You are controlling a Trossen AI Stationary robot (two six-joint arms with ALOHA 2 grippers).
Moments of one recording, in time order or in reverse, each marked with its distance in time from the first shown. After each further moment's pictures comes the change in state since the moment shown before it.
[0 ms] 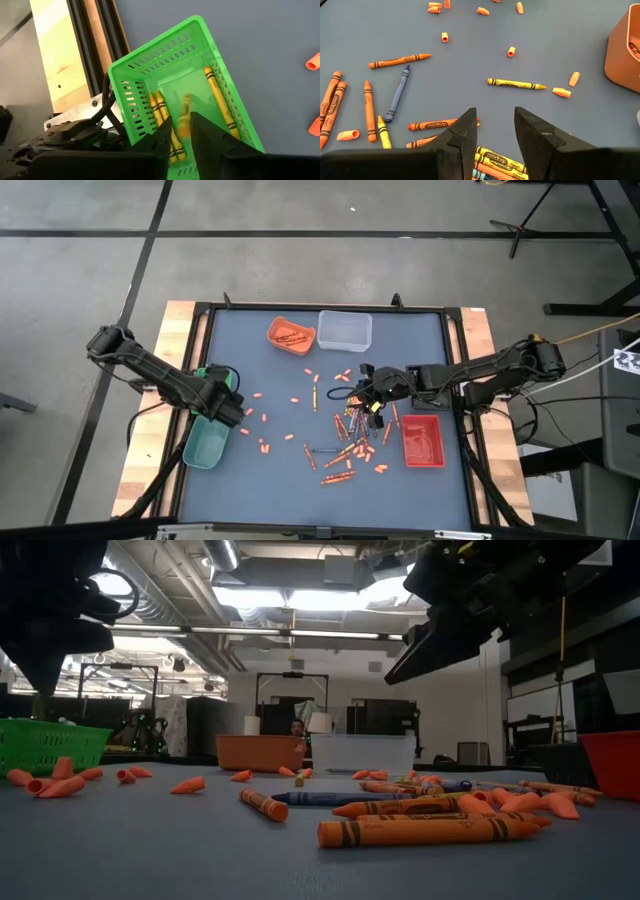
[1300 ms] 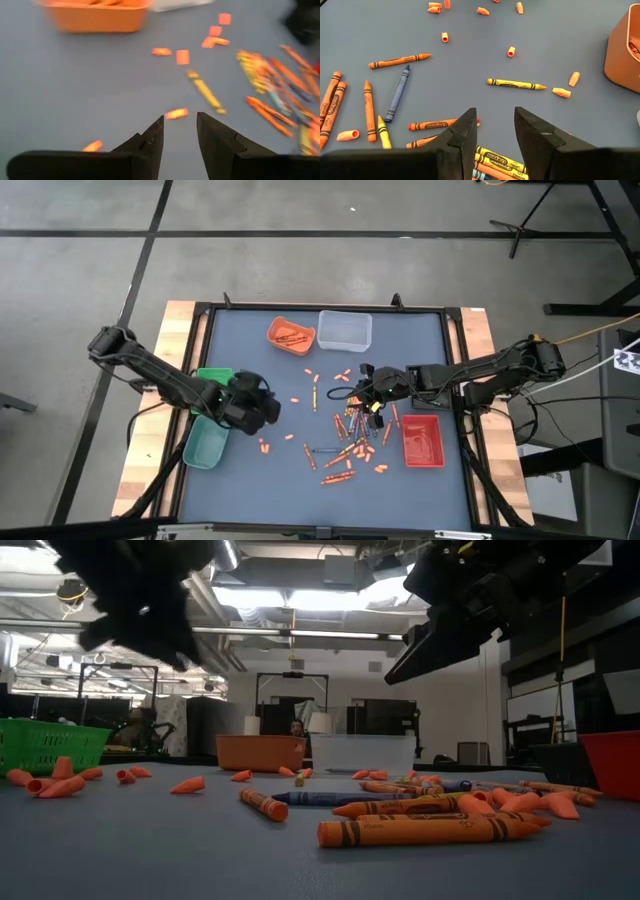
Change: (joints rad) left arm 0.000 0.028 0.000 0.889 -0.374 0.320; right arm 0.000 0.000 0.000 0.000 0.000 0.000
